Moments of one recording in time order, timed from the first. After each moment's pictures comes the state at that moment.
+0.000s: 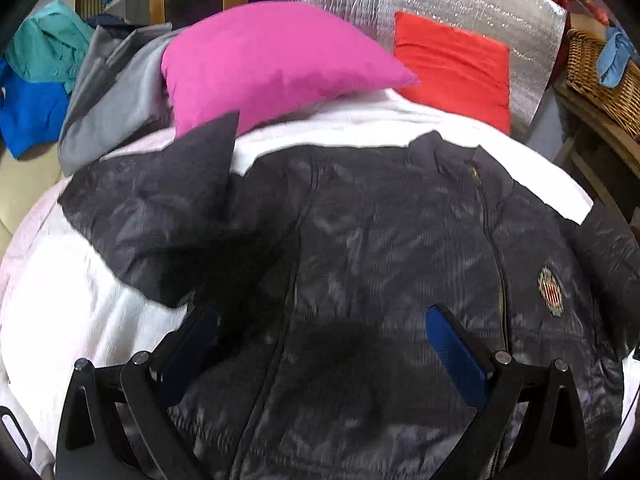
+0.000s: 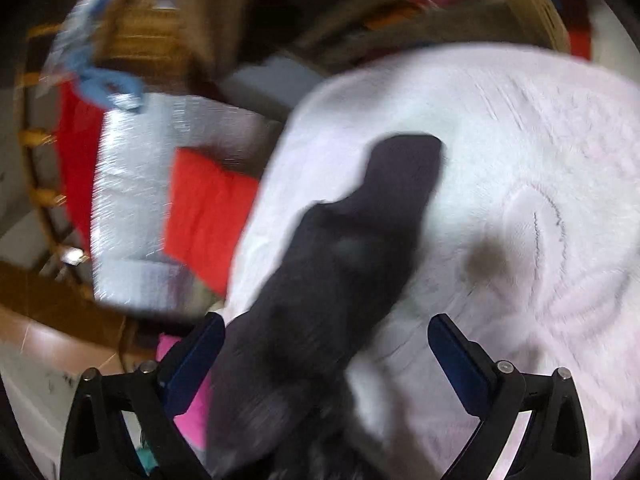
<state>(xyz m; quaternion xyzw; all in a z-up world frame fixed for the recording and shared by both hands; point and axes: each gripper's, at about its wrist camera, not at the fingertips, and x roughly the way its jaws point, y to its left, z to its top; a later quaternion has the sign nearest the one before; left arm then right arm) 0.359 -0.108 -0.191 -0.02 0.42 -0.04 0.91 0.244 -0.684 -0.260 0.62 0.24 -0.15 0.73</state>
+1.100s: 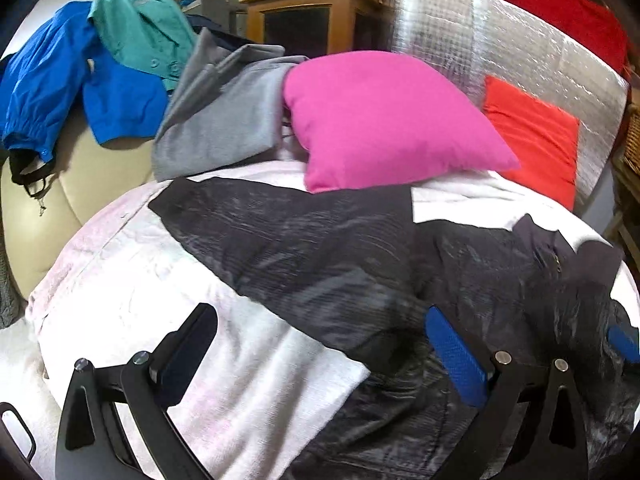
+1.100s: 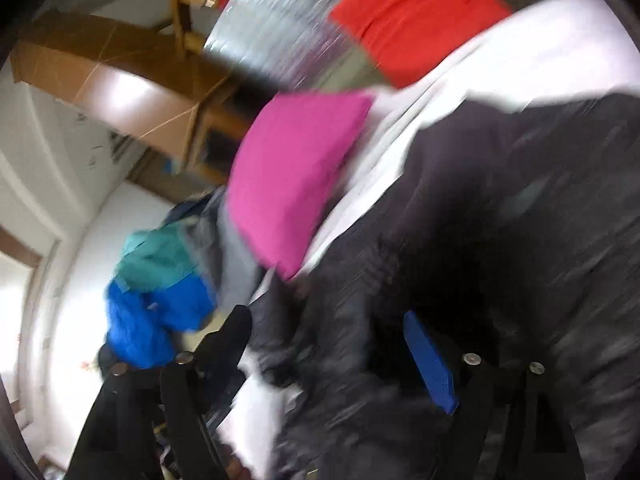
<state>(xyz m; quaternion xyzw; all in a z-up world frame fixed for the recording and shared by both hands) 0.359 0.015 -0.155 -0.06 0.37 0.08 0.93 0.368 -0.323 -0.184 0.42 0.36 0.23 0.80</state>
